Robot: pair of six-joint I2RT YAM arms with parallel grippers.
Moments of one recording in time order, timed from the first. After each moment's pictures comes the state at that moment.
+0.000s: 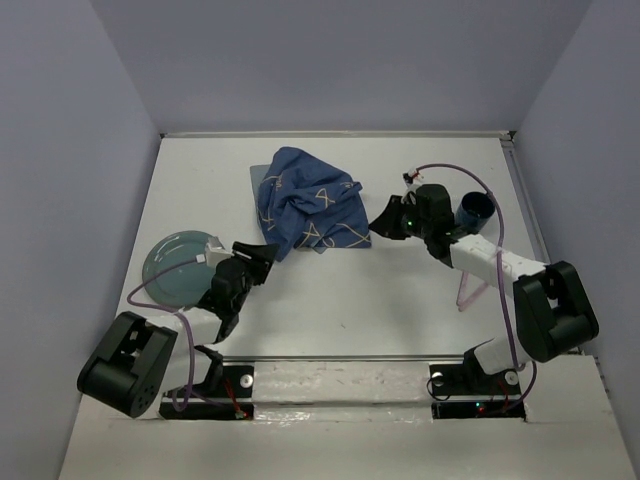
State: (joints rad) left arm -0.42 1.18 0.10 0.76 -0.18 -1.34; right arm 0.38 1.46 0.82 0.15 -0.32 0.53
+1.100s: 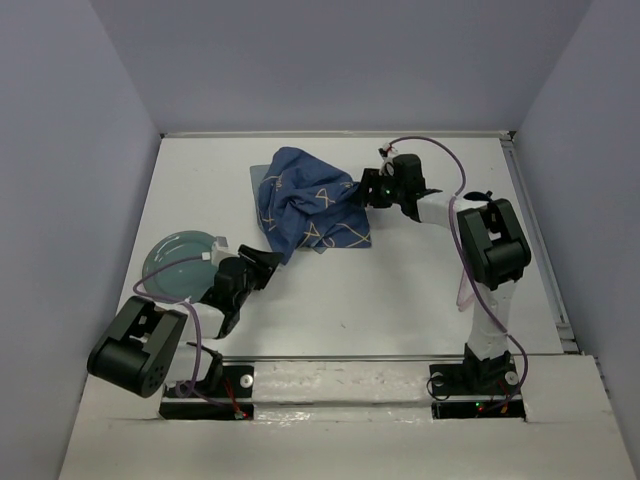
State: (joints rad) left arm -0.40 1.29 0.12 0.77 -0.08 -1.25; right arm 0.33 2.04 1.30 0.18 -0.37 0.39
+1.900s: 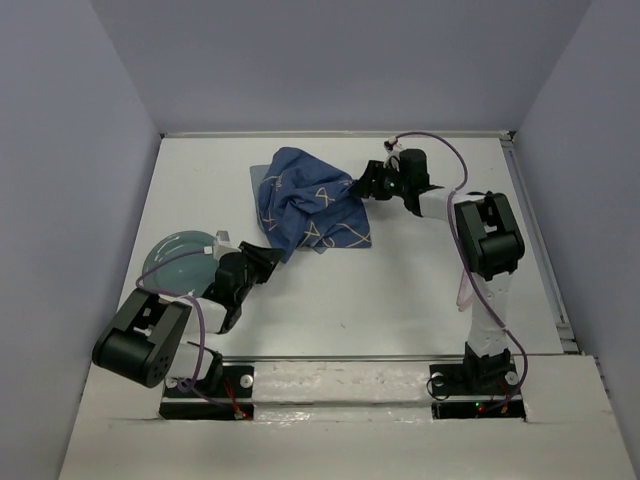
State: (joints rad) left arm -0.39 1.35 0.15 0.83 -0.06 -1.24; right arm 0.27 2.13 1.36 0.29 -0.51 0.44
